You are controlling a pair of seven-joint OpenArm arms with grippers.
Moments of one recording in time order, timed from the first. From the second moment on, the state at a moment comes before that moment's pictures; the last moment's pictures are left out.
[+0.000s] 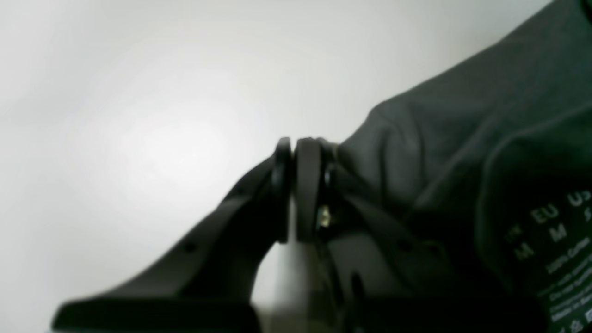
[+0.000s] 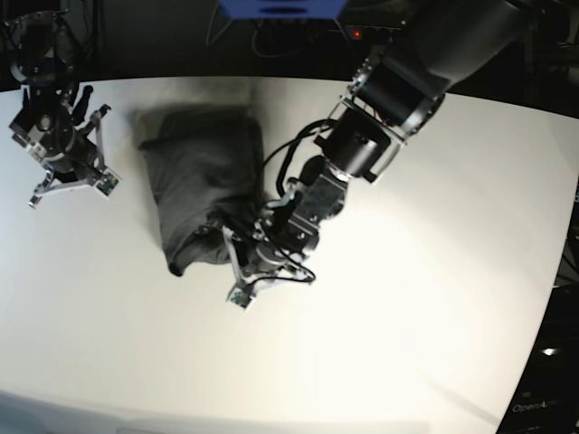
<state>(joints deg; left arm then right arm) -27.2 9.9 34.2 39.9 -7.9 -3.3 29.9 -18.6 26.6 8.1 107.6 -14.6 40.7 -47.2</state>
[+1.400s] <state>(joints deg) 48.3 -12.5 4.2 107.8 -7.8 -3.9 47.1 -38.4 10.4 49.5 61.1 -27.8 40.8 2.9</state>
